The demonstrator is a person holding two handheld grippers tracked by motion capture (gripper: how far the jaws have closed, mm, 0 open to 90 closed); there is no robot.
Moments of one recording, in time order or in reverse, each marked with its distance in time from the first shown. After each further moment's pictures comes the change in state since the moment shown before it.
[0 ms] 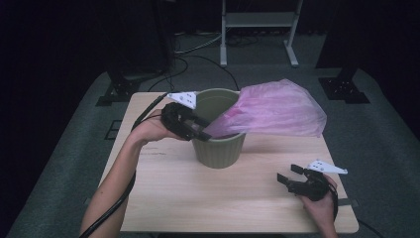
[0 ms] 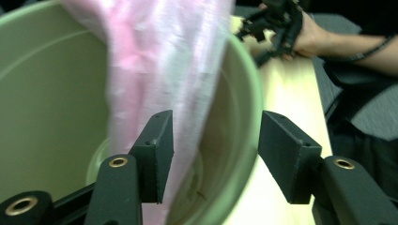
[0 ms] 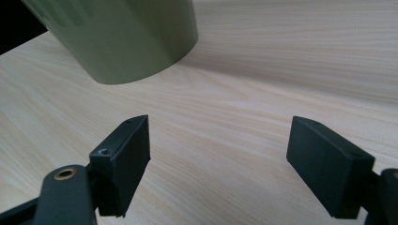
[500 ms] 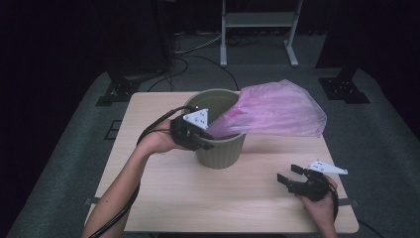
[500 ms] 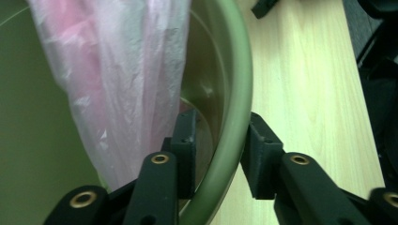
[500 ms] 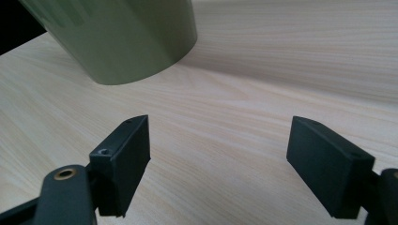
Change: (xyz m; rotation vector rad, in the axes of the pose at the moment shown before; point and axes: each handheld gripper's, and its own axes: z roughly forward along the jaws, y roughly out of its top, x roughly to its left) left arm -0.026 -0.002 0.026 0.158 0.093 0.174; right arm 0.001 0.000 -0.001 0.002 0.001 0.003
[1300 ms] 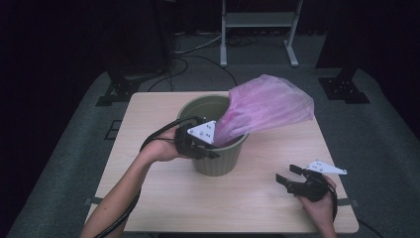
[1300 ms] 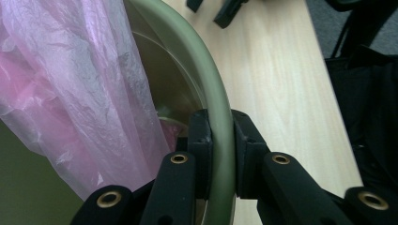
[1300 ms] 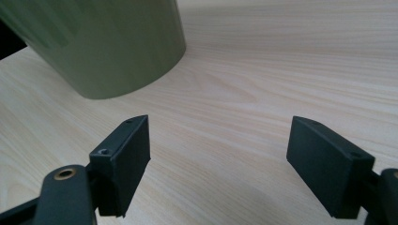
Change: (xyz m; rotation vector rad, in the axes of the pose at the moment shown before) left arm -0.029 0.014 0.005 -0.015 -0.052 0.105; right arm 0.004 0.001 0.001 -0.007 0.014 -0.001
